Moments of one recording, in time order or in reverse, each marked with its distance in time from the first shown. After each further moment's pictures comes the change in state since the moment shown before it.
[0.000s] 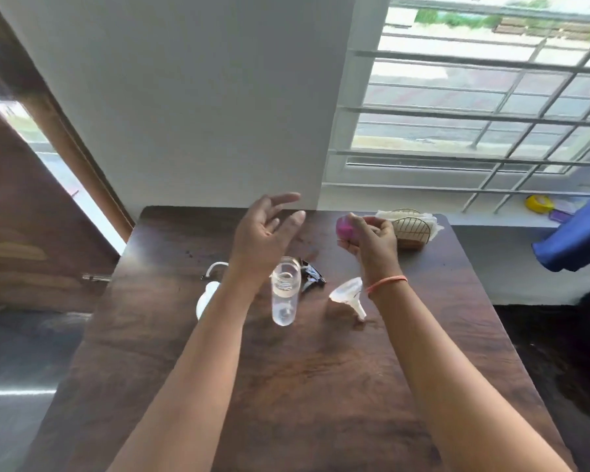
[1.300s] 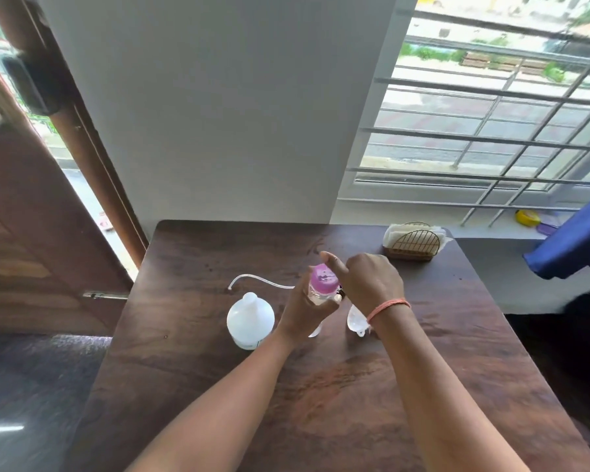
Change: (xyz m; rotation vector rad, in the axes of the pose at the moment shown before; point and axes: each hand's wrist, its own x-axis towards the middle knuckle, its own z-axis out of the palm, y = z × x) left_hand -0.029 -0.133 -0.006 0.070 -0.160 0.006; right_hand -0.074 0.009 0.056 -1.644 -0.104 -0.351
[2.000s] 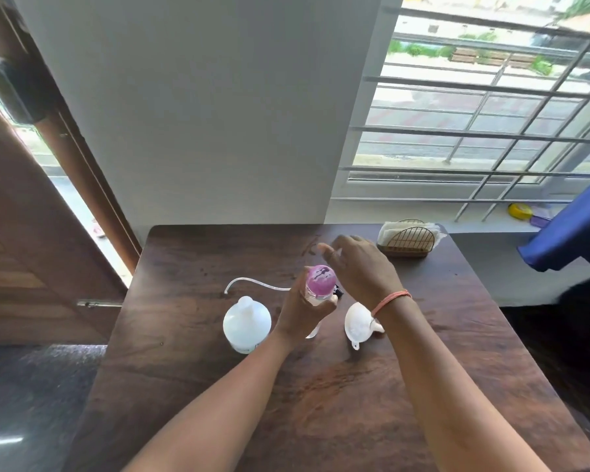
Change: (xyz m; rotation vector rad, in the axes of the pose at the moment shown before) left_hand 0.006 -0.004 0.002 0.034 -0.005 0.013; right_hand 0.012 0.005 -0.007 0.208 0.048 -0.177
